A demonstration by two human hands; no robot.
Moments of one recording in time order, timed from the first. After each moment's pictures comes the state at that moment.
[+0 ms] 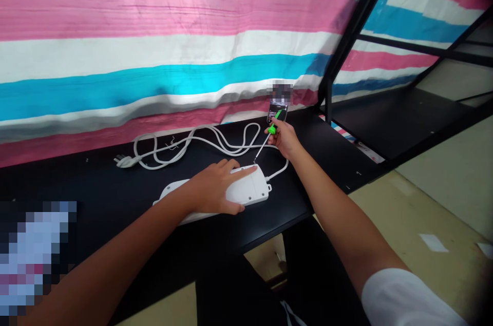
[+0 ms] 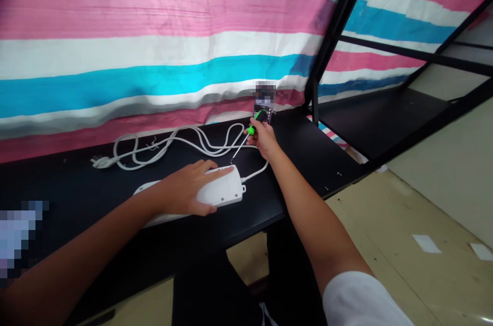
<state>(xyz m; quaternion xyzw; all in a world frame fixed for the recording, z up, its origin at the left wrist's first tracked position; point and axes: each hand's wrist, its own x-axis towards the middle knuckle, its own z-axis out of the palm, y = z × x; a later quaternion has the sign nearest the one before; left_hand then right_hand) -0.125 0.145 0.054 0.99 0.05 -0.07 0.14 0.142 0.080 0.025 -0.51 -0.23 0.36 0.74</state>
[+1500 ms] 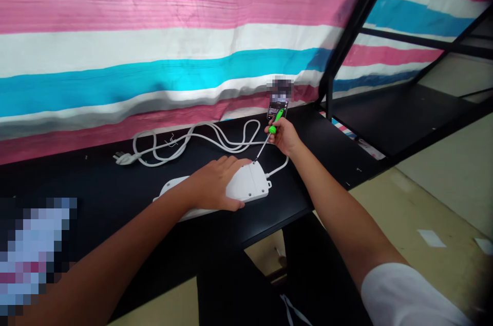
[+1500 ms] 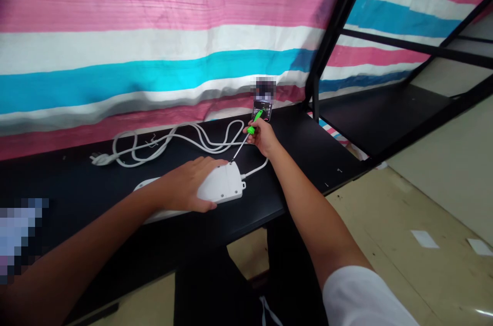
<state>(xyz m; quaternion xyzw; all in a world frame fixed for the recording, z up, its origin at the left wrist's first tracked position) -0.125 0.149 0.045 0.98 0.03 -0.01 0.17 0.142 0.076 0.025 -0.49 -0.21 0.42 0.73</state>
